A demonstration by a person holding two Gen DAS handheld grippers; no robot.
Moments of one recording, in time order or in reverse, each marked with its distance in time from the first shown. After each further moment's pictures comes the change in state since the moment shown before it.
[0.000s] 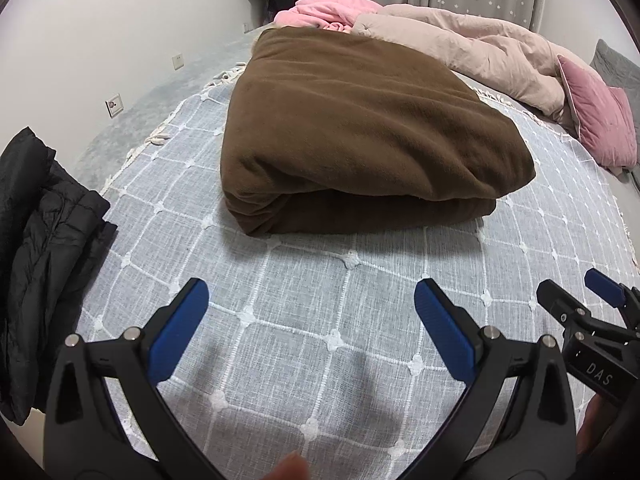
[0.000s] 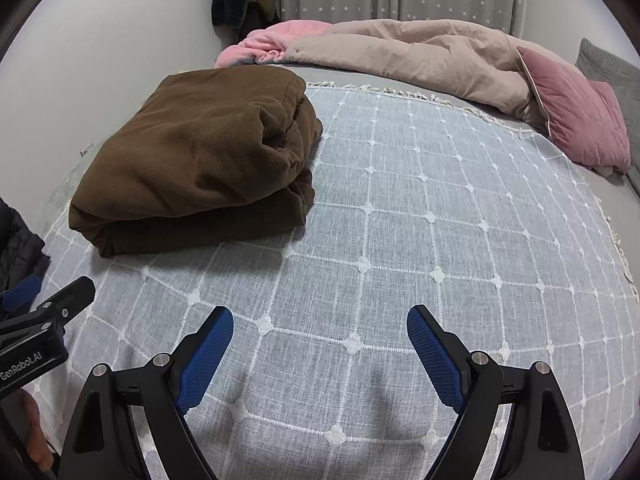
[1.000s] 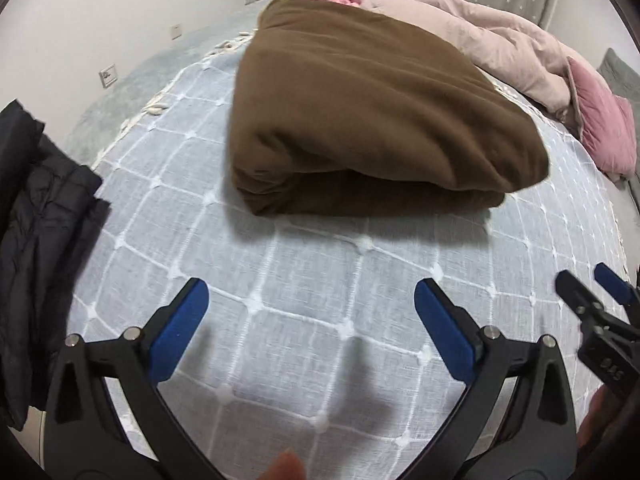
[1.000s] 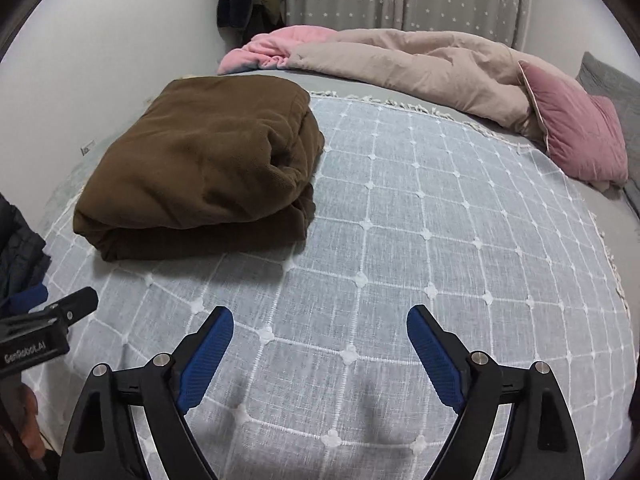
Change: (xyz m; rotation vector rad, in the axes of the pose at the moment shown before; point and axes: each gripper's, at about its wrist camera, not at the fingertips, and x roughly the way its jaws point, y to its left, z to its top) left arm 0.015 0.014 0.007 -0.027 0.094 -0.045; right arm -0.011 0.003 0.009 -0.019 -0.011 -0.026
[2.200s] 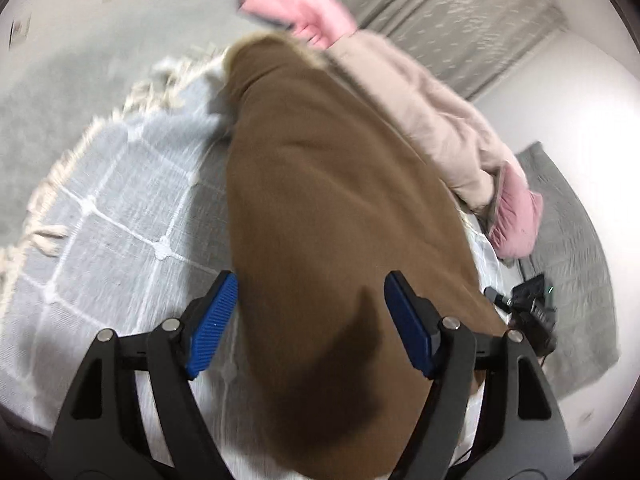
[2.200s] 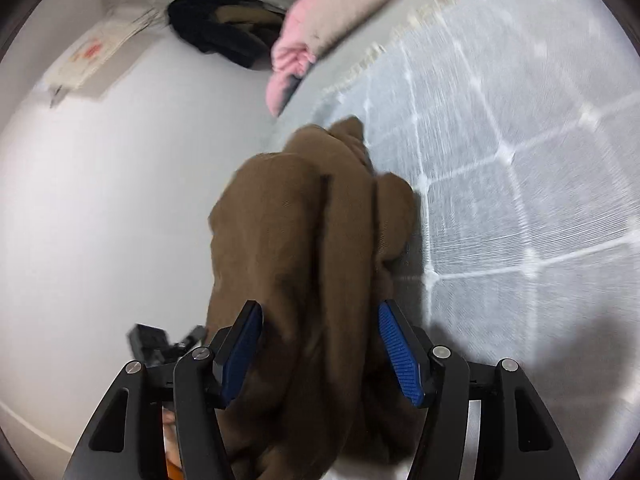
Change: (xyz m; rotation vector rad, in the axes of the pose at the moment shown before) left arm 0.082 0.097 0.151 -0.143 -0.035 -0.545; right arm 0.178 -0.071 0.138 0.514 0.135 0.849
